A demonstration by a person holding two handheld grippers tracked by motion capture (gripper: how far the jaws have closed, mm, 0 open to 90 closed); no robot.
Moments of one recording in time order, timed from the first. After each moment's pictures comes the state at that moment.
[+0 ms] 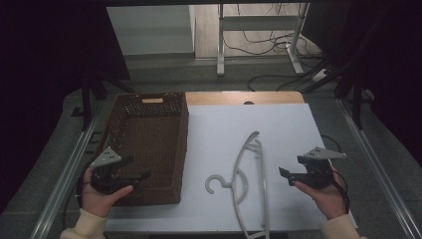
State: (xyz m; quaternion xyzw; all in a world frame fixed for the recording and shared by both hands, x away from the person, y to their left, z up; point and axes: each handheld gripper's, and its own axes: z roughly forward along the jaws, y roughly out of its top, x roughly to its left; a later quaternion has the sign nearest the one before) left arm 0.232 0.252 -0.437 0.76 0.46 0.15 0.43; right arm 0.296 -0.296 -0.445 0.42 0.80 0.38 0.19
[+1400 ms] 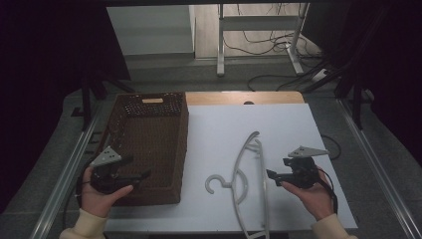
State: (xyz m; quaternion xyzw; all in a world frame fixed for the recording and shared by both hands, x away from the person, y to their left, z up) left arm 0.231 0.250 -0.432 0.76 0.46 0.16 0.42; right arm 0.297 -0.259 -0.446 0.42 0.82 0.36 0.15
